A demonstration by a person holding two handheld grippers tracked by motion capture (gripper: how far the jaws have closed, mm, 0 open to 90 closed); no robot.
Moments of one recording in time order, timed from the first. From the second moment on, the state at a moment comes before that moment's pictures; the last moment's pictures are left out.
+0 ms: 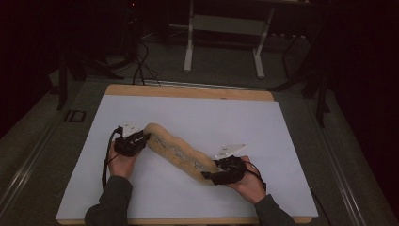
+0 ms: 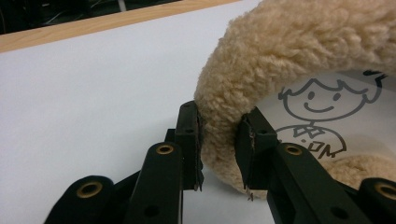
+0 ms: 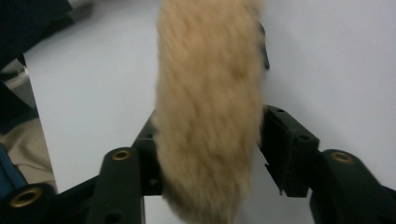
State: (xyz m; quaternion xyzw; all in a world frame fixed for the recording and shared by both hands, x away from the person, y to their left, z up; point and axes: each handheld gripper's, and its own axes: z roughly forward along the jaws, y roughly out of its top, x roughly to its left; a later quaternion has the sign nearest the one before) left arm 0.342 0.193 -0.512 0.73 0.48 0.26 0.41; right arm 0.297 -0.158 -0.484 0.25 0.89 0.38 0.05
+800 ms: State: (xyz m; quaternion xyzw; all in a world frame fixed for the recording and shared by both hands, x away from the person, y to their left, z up) left arm 0.309 0.189 -0.515 0.69 0.52 0.27 0.42; right arm 0.317 -0.181 -0.484 0.36 0.84 0.37 0.13
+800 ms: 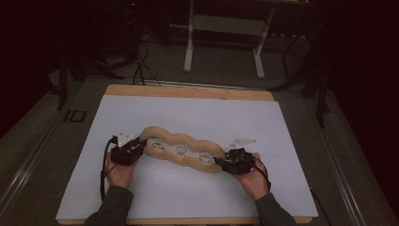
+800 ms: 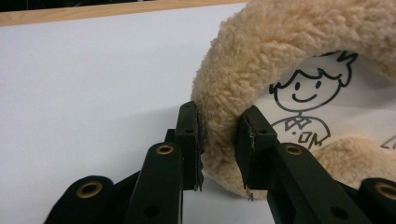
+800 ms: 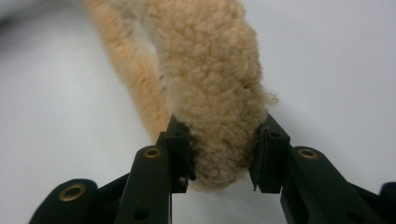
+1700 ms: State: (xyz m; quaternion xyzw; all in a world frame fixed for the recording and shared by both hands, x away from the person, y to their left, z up) left arm 0.283 0.163 -0.516 0.69 0.52 0.27 0.43; right arm 0.345 -0.213 -0.492 0.39 0.80 0.42 0.17
